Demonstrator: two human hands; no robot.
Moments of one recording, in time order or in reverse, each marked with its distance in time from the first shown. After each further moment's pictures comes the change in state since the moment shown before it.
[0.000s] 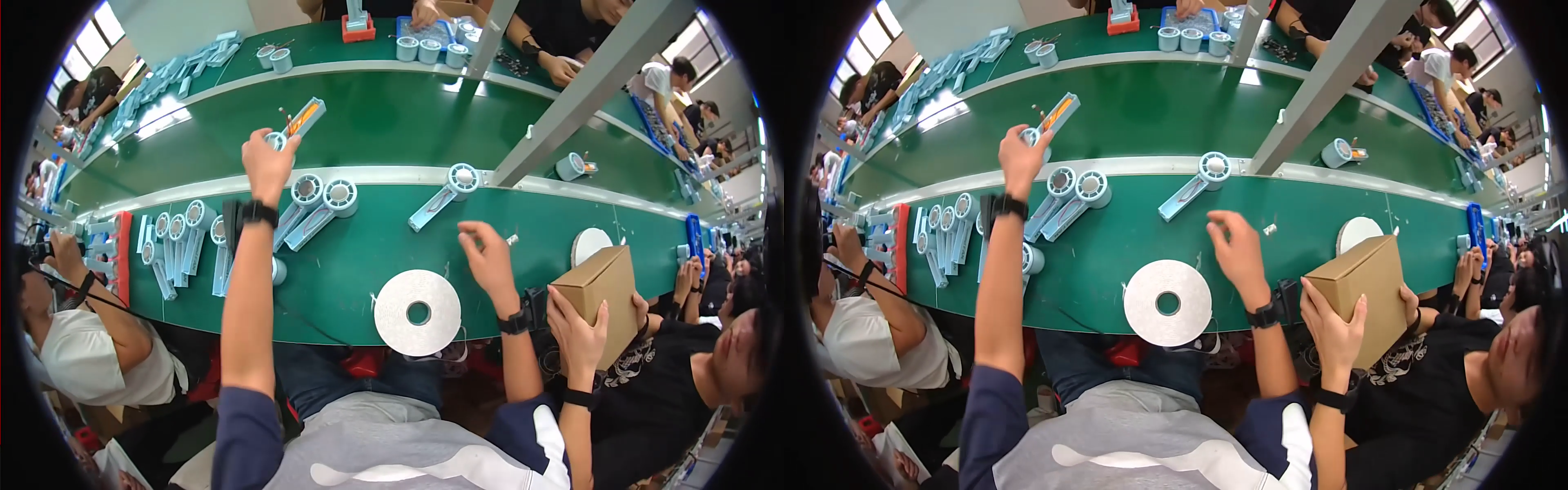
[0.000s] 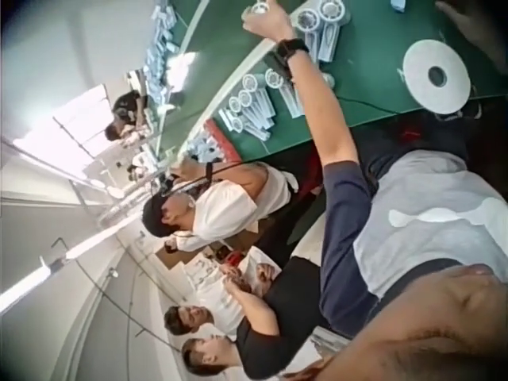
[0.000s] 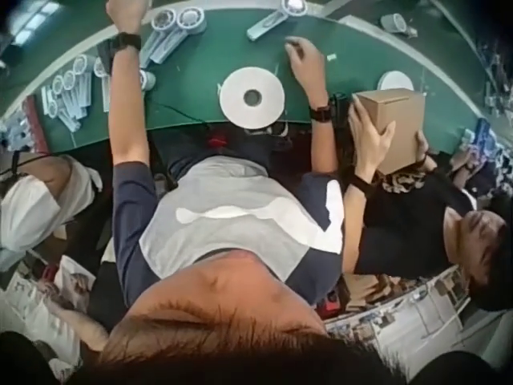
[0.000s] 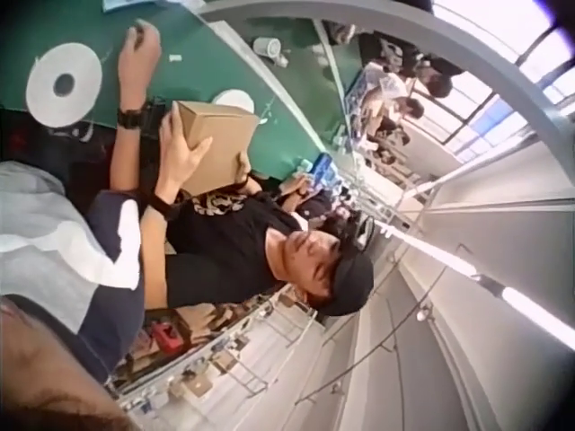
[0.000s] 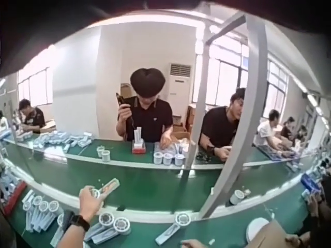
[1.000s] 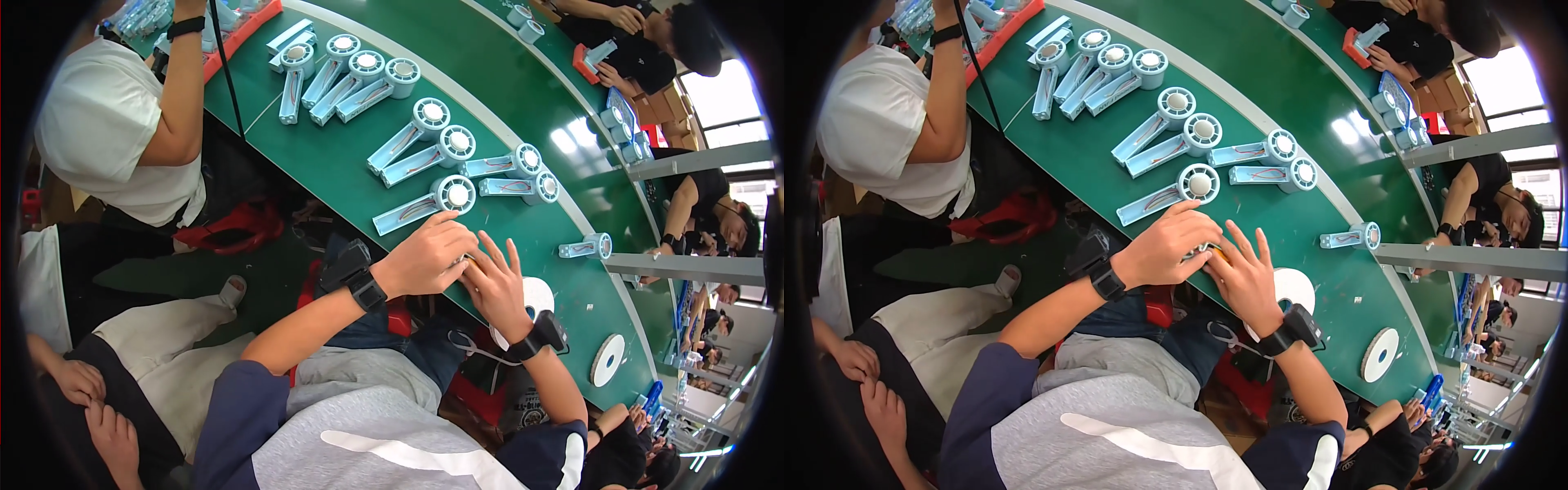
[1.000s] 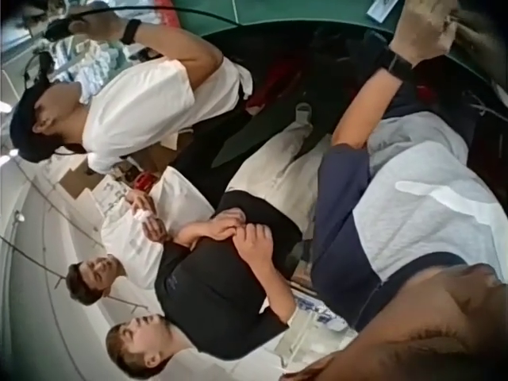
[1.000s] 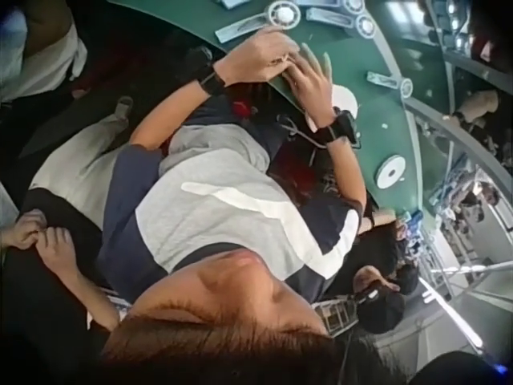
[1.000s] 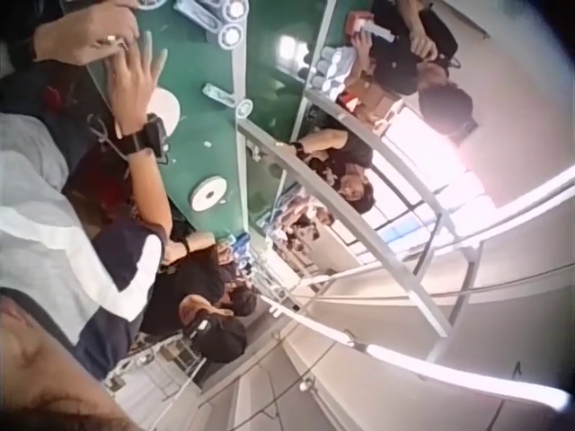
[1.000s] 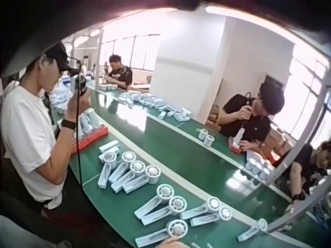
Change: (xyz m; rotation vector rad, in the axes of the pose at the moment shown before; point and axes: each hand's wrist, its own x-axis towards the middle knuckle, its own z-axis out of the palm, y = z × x) left_hand -0.282 -0.192 -0.147 -0.525 -0.166 0.568; right_hand -0.167 -0.147 0.239 -0.580 -0.621 -0.983
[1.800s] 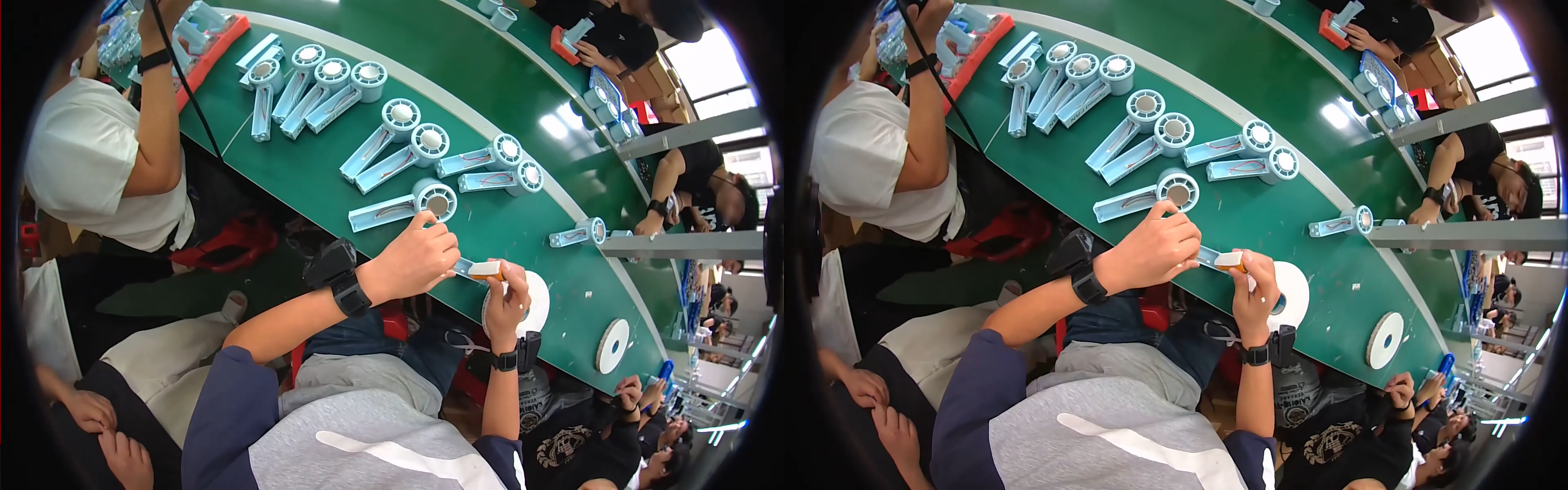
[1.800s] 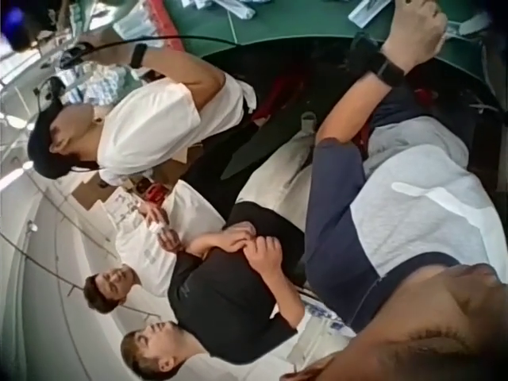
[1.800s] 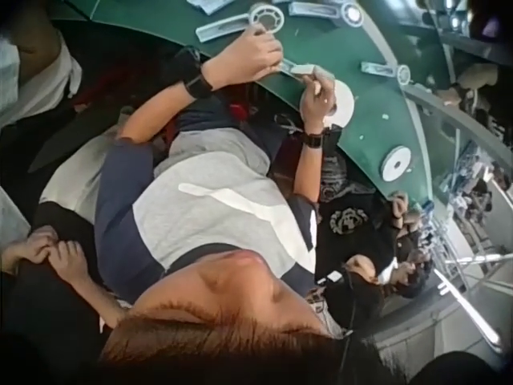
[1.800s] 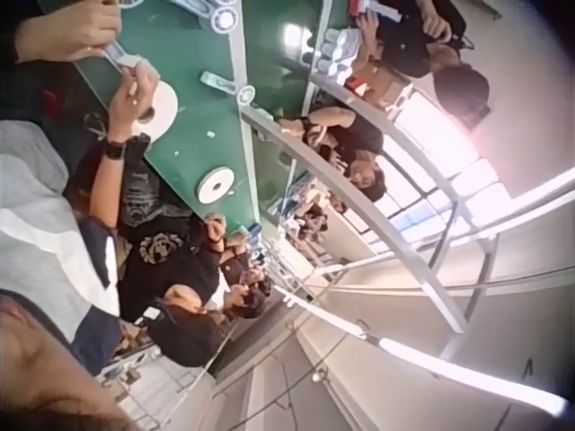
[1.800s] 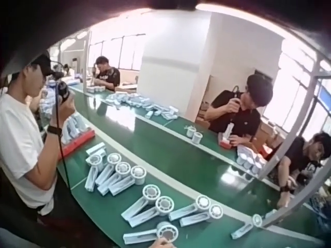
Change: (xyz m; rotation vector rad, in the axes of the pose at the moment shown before) left_hand 0.025 -0.002 0.002 0.277 -0.296 0.090; right_hand -0.039 0.019 0.027 0.754 0.654 0.300
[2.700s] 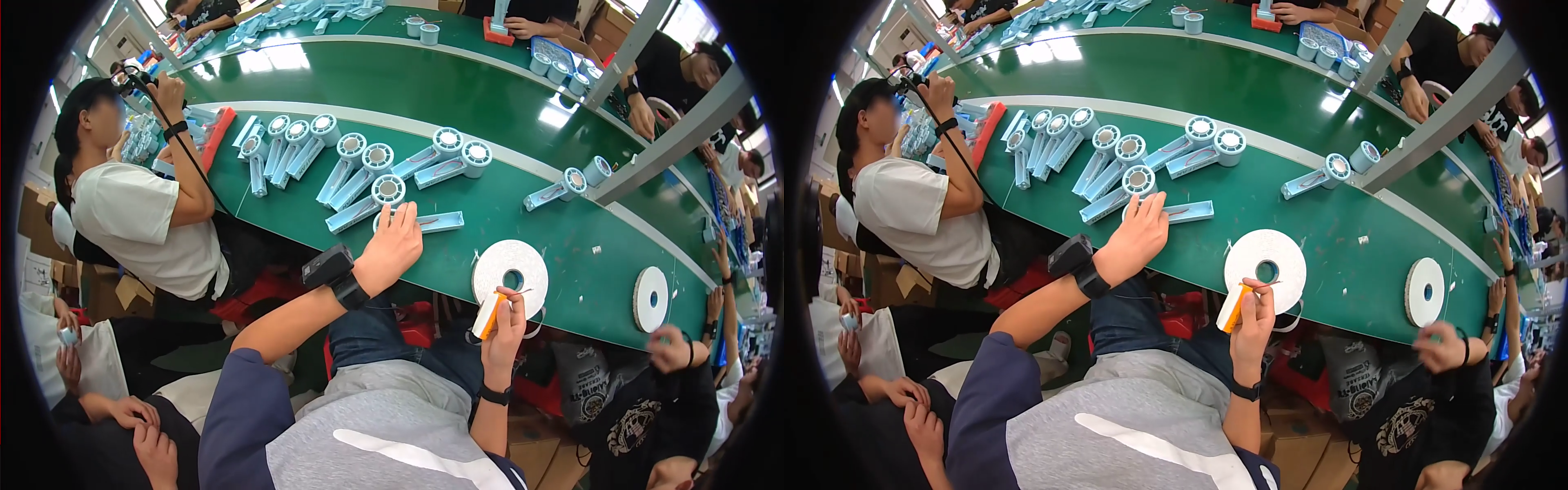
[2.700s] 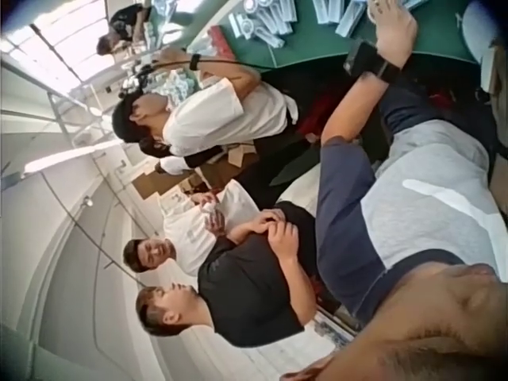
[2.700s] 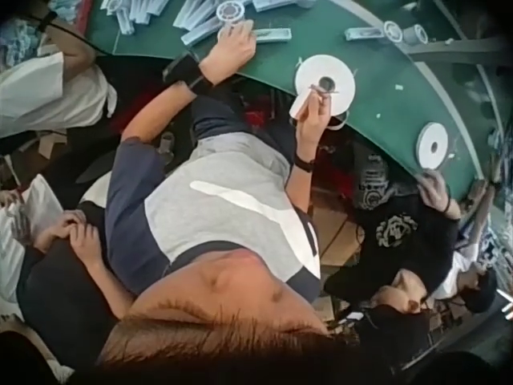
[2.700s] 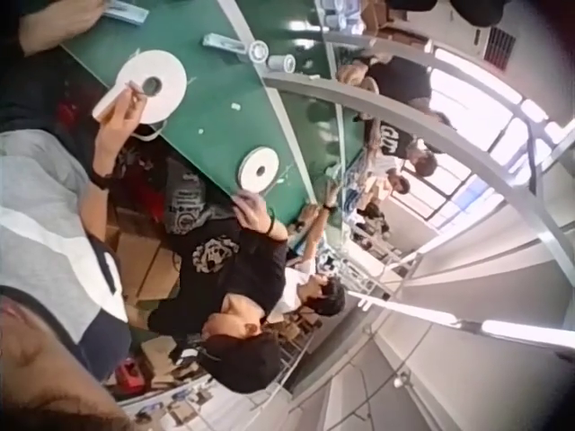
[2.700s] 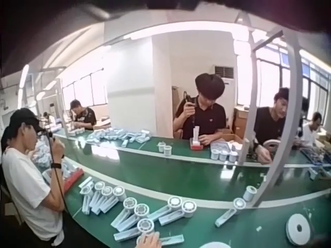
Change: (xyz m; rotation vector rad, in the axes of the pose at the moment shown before) left_hand 0.058 0.077 0.010 0.876 -0.163 0.127; right_hand -0.094 -0.079 -0.081 0.737 0.476 0.591
